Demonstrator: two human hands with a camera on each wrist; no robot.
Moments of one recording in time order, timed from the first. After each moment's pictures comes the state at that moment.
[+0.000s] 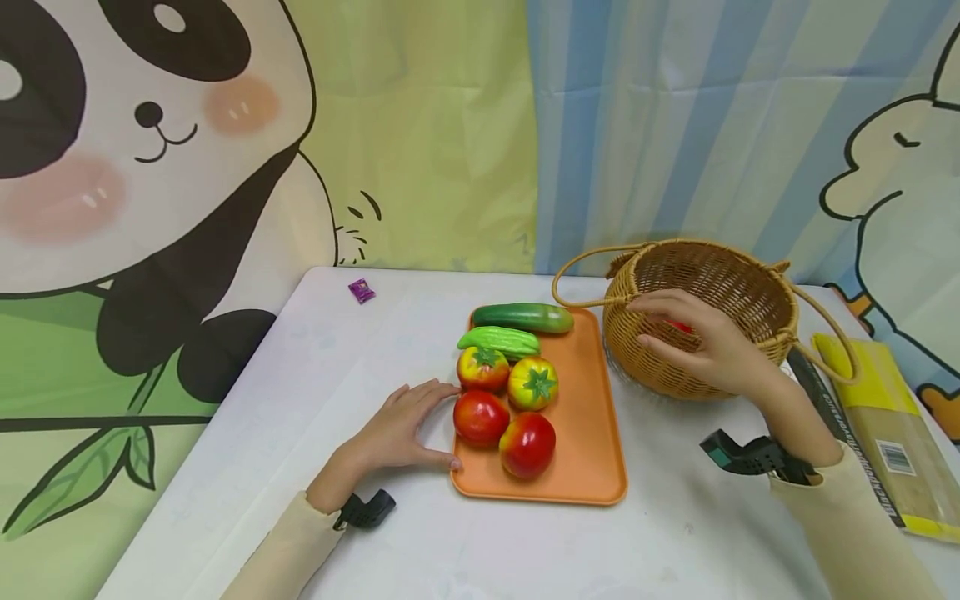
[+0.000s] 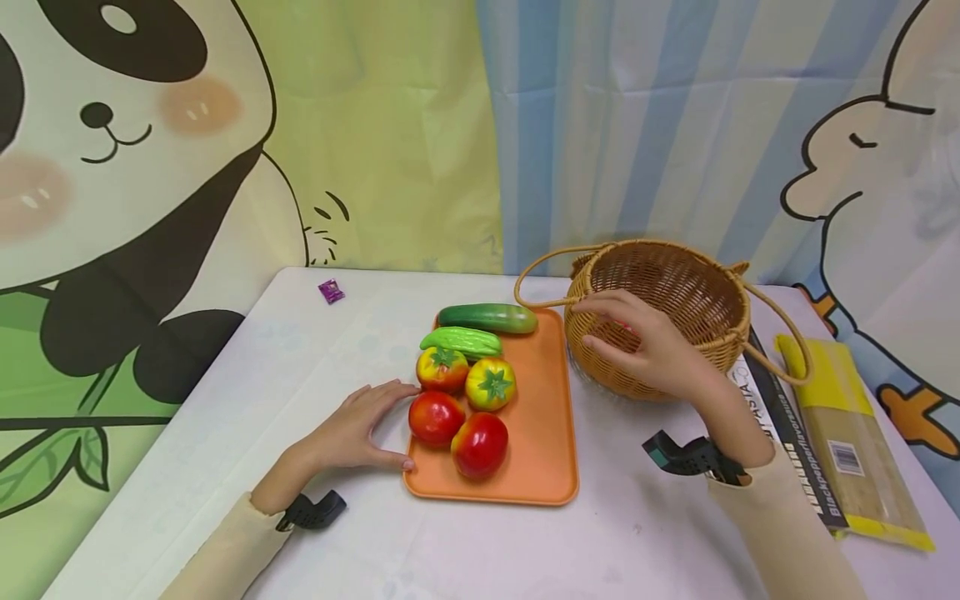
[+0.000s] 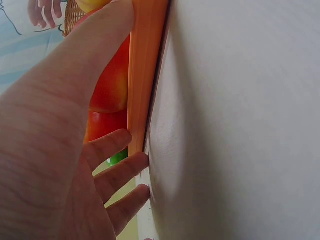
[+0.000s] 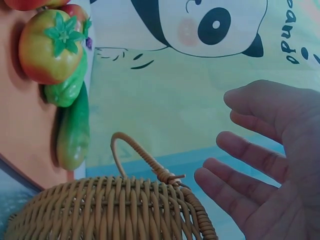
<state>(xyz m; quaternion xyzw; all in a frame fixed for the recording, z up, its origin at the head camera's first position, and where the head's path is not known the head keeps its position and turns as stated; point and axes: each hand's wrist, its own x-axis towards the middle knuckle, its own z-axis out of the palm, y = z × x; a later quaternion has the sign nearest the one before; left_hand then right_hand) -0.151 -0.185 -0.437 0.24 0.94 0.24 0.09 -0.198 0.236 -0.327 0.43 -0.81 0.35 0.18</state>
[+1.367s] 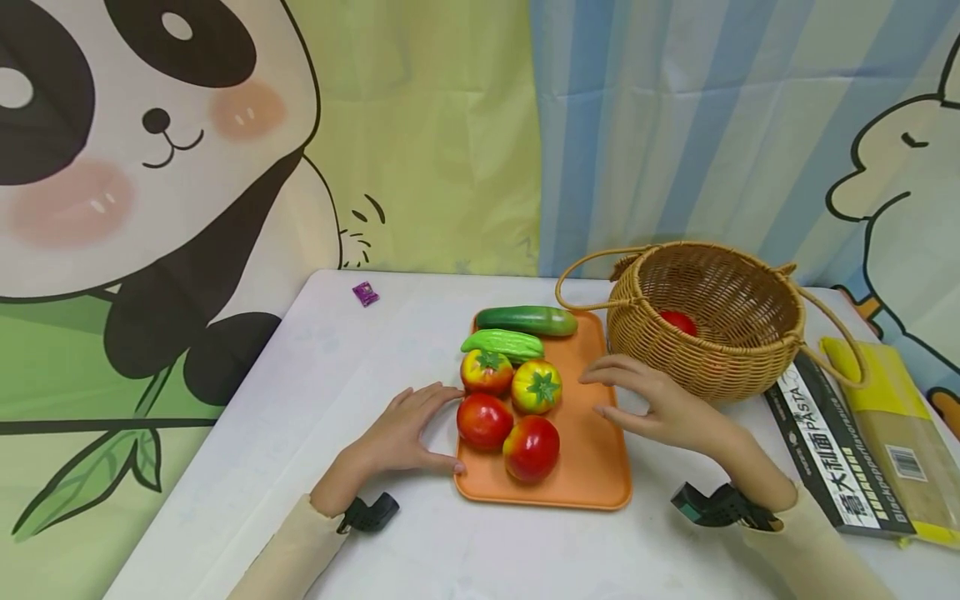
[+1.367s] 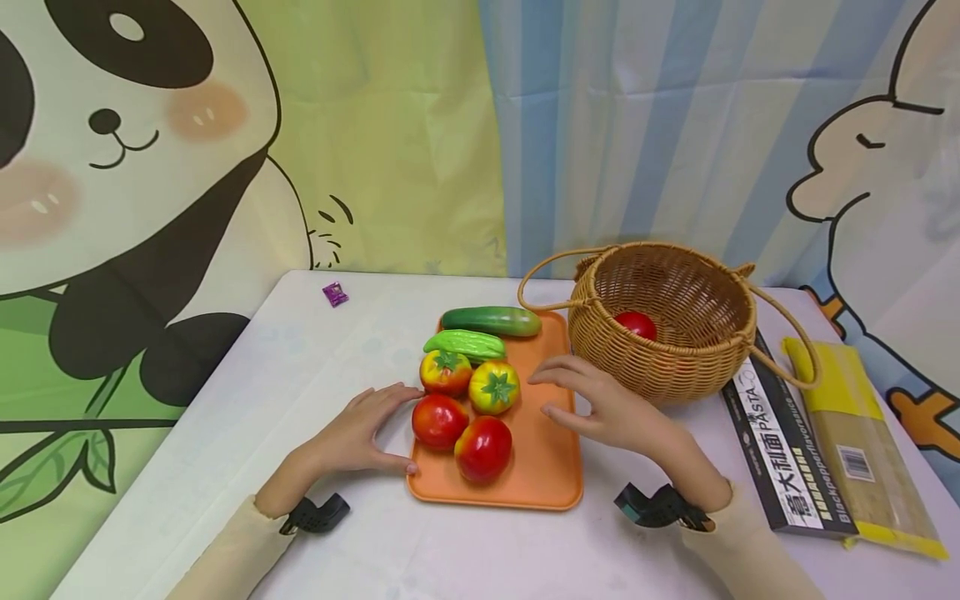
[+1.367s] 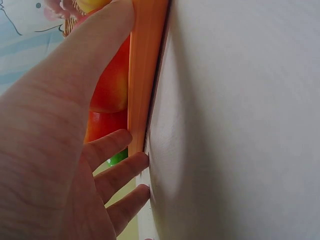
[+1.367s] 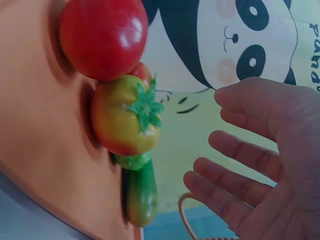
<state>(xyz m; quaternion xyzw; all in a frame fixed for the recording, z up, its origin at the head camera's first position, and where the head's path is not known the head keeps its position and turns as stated) -0.151 -0.185 -0.437 0.24 0.94 0.24 0.09 -0.170 0.198 -0.375 0.47 -0.81 0.34 0.08</state>
